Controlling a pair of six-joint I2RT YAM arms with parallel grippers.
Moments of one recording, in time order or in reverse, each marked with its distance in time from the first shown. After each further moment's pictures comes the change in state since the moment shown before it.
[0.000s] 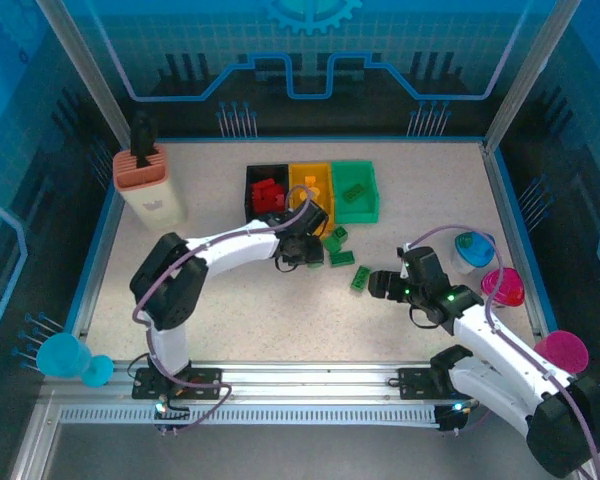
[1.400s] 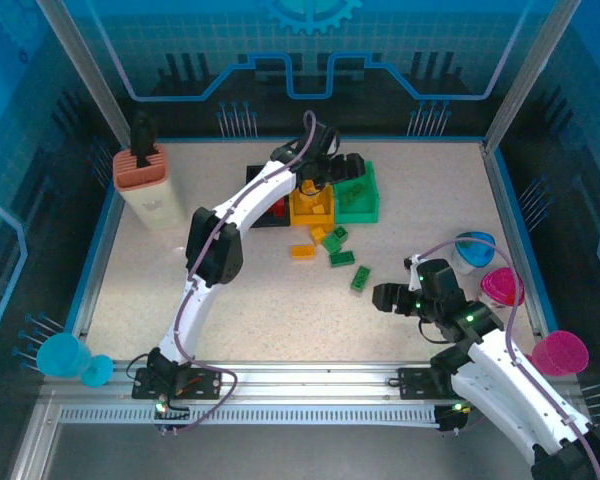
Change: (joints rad) left arm 0.176 0.553 0.998 -0.091 0.239 0.091; right arm -0.002 -0.250 -0.013 -0.194 -0.115 0.011
